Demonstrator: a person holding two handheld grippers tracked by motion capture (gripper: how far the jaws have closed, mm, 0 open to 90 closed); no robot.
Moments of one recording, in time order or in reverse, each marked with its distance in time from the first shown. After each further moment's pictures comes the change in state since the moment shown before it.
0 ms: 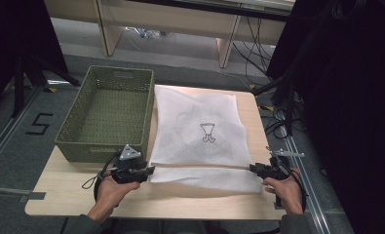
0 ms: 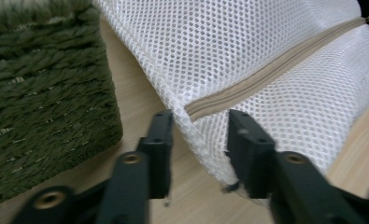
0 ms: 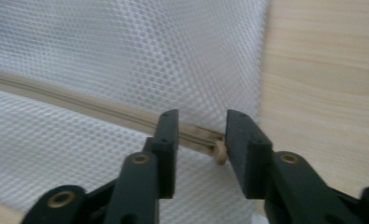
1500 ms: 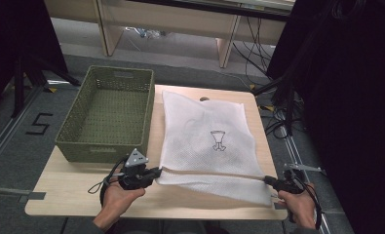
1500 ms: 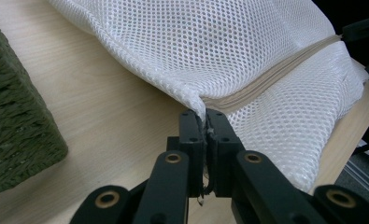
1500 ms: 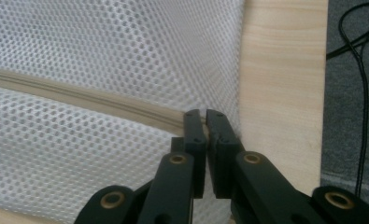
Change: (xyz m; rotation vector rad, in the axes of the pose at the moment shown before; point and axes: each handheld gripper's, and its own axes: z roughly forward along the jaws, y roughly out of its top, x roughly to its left) left arm -0.031 0.002 -0.005 -0.042 -0.076 0.023; right arm -0.015 -0.035 -0.035 0.033 -0.060 0.072
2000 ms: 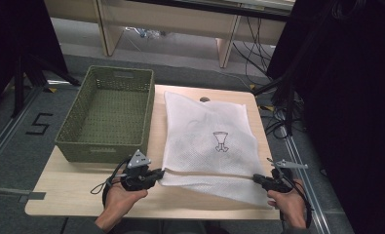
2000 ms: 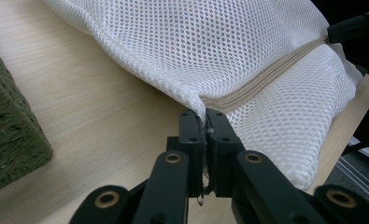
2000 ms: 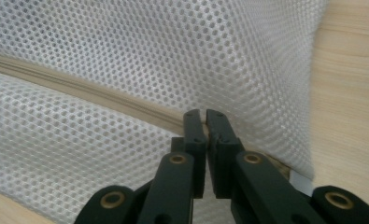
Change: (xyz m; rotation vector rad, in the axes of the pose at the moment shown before) left arm -0.006 0.001 0.002 -0.002 -0.021 0.001; right arm 0.035 0.008 0.007 -0.009 0.045 -0.102
